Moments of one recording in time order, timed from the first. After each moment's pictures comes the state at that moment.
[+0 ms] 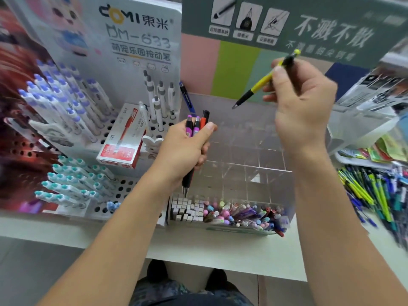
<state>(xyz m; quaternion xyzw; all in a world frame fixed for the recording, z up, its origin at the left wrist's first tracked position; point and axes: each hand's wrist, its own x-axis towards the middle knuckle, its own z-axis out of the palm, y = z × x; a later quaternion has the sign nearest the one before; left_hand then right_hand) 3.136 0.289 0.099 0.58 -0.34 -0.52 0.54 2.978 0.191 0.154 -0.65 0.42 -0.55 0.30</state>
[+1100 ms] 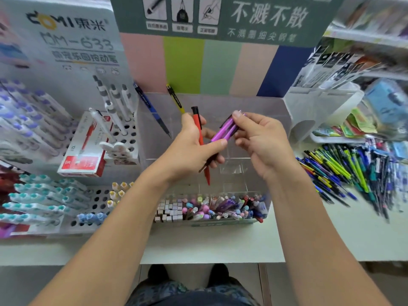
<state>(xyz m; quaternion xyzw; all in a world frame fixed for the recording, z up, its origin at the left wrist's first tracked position) 3.072 0.261 0.098 0.52 -0.47 -0.54 0.47 2.927 0.217 0.115 -0.45 0.50 -0.45 0.59</state>
